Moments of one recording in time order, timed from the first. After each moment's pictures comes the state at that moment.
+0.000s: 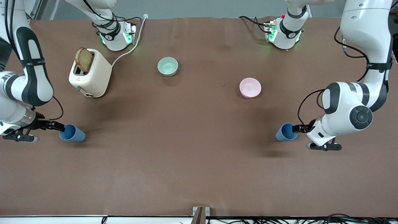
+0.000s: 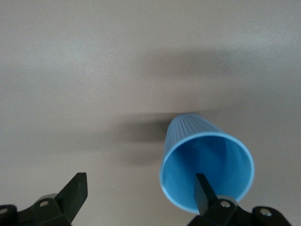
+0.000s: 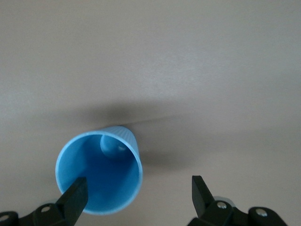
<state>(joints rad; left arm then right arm) -0.05 0.50 -0.03 -1.75 -0.01 2.13 -0.02 -0.17 0.41 -0.10 -1.90 0.05 2.33 -0.17</state>
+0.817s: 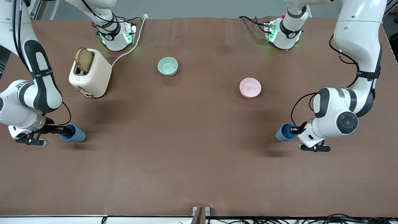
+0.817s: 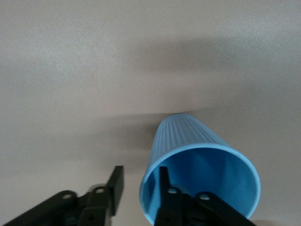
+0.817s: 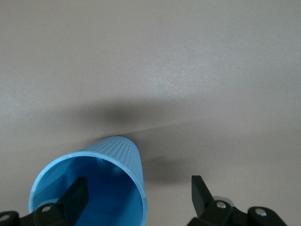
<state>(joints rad) -0.05 0.54 -0.05 -1.75 -0.01 2.14 -0.02 -0.17 0.48 -0.10 -1.90 0.08 2.41 -0.17</state>
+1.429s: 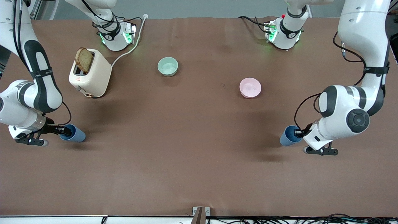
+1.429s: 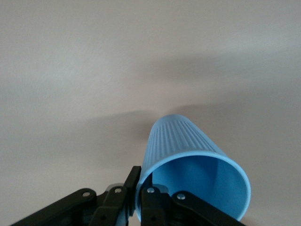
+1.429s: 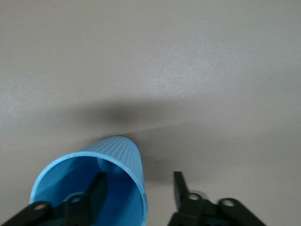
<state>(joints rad) -0.05 0.50 -0.10 -1.62 -0.01 2.05 -0.02 -0.17 0.48 -0.10 -1.90 0.08 2.41 -0.18</state>
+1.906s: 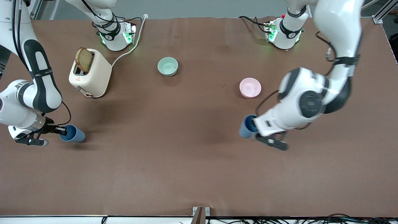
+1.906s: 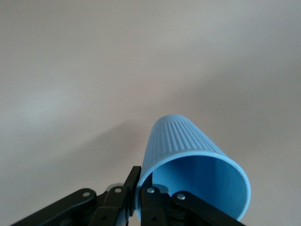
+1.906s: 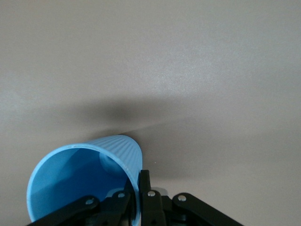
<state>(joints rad) -0.28 0.57 -0.25 -1.41 -0.01 1.94 -0.02 -0.17 0.47 -0.10 -1.88 0.08 2.36 -0.18</state>
